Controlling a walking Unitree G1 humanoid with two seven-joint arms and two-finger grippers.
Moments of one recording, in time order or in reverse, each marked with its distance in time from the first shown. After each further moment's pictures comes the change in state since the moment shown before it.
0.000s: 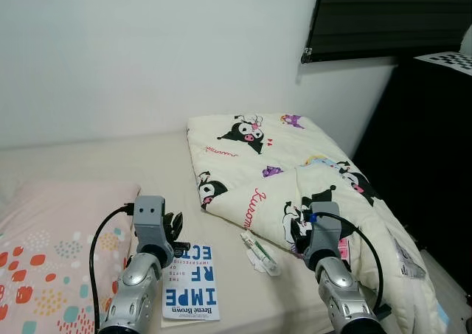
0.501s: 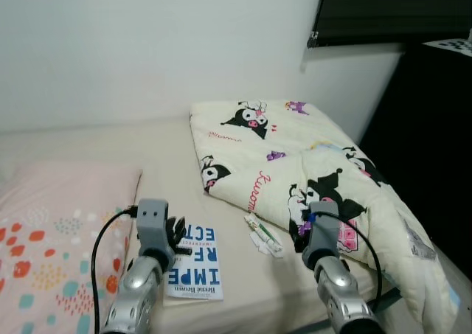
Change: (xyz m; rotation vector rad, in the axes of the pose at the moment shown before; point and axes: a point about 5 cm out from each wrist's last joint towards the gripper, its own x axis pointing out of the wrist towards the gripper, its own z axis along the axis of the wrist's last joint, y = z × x) left arm -0.005 -0.002 -0.009 0.030 0.042 -0.013; right arm 0.000 0.003 0.000 0.000 0.000 0.011
